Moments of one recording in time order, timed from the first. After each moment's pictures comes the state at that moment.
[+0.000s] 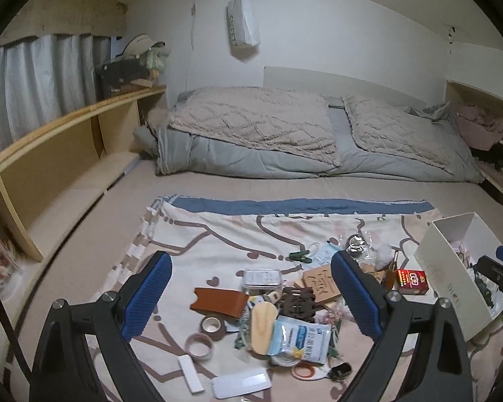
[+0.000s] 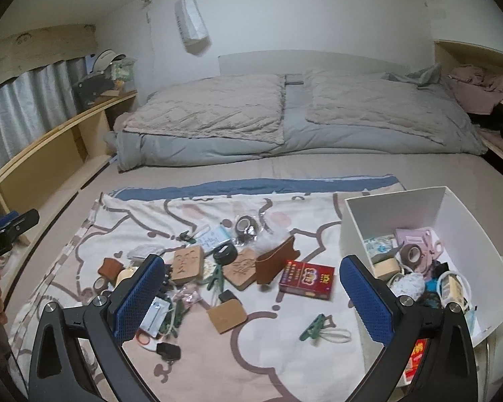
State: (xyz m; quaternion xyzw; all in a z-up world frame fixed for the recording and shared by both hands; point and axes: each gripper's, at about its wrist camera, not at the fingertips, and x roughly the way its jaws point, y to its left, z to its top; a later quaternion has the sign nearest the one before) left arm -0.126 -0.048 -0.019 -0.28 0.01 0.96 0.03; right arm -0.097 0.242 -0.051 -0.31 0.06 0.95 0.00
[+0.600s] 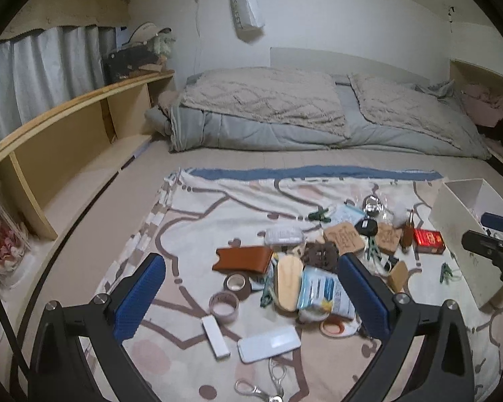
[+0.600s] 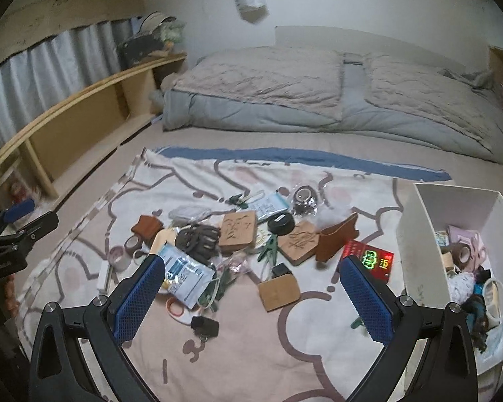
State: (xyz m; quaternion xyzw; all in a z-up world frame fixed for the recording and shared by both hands) left arm -0.091 -0.072 -0.063 -0.31 0.03 0.95 0.01; right arm -0.107 0.188 -0.081 -0.36 0.02 0.93 -0.10
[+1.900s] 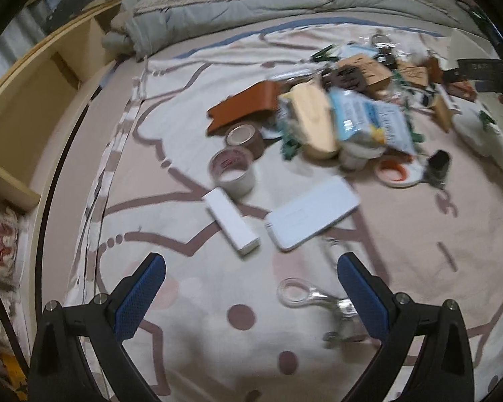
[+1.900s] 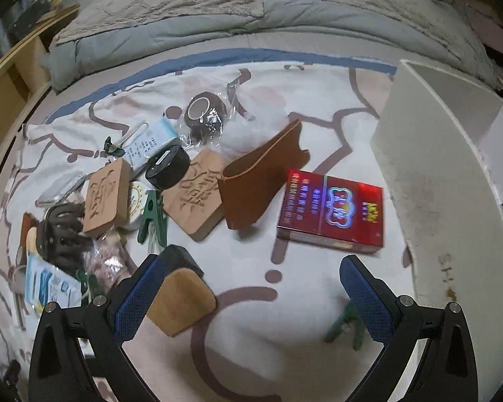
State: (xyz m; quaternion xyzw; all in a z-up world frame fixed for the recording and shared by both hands) left arm -0.095 -0.090 -0.193 -0.51 0.16 0.84 0.02; right arm -0.217 0.245 -0.205 -0.53 0.08 0.85 0.06
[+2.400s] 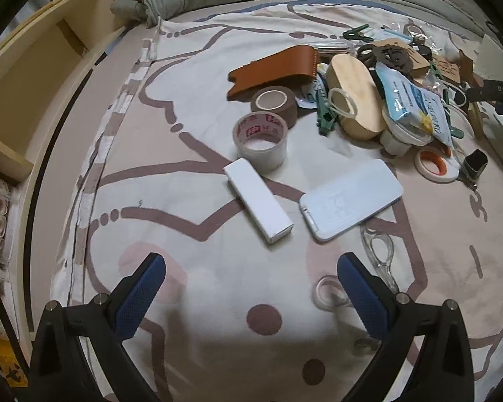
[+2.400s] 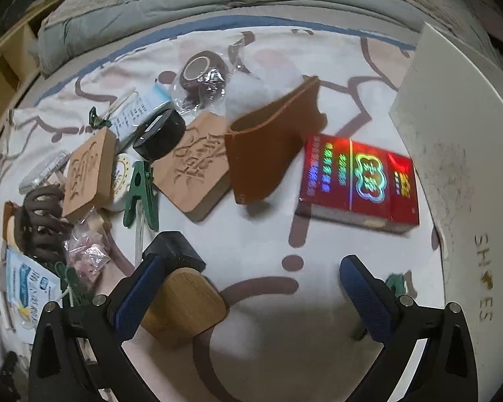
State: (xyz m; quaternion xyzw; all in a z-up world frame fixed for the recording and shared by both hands) left arm -0.110 -0.110 -0.218 -0.55 0.13 0.82 0.00; right arm -0.216 0.235 -0.239 -0.56 0.08 0.82 0.06
